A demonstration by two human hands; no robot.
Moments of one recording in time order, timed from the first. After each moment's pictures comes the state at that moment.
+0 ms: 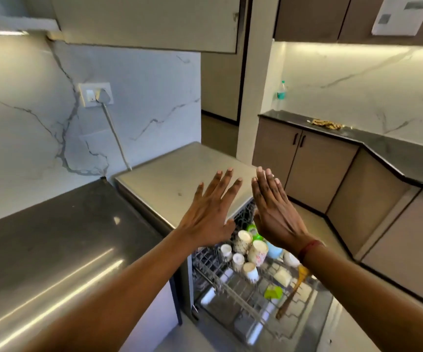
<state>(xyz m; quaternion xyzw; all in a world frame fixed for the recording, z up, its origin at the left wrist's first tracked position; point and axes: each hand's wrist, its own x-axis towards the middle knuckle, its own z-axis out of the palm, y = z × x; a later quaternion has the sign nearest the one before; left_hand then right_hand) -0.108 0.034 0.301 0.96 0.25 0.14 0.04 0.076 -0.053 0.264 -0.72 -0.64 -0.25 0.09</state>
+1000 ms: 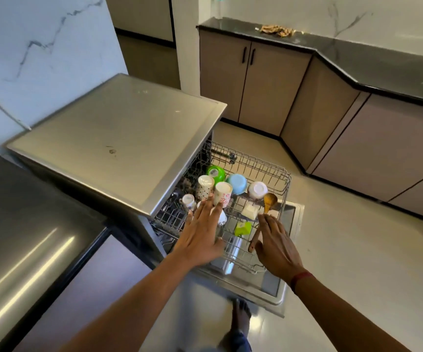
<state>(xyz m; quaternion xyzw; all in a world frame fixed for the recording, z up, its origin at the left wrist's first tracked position) -0.034 0.021 0.092 0.96 0.20 -0.04 0.21 0.108 -0.155 0.043 -0.89 -0.44 0.06 0.10</state>
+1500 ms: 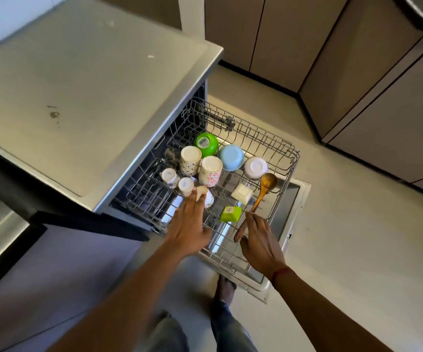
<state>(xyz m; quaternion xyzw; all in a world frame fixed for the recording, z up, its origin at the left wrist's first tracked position) 0.066 0.029 -0.022 0.90 0.33 -0.10 0.27 0.190 -0.136 -0.053 -0.87 -0.43 0.20 0.13</state>
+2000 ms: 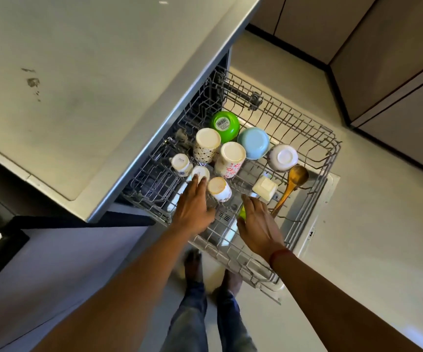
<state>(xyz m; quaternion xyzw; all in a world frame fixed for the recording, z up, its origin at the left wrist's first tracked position) 0.086 0.106 -0.112 0.84 0.41 -0.13 0.34 0.199 -0.043 -0.119 -0.85 -0.45 0.24 0.09</state>
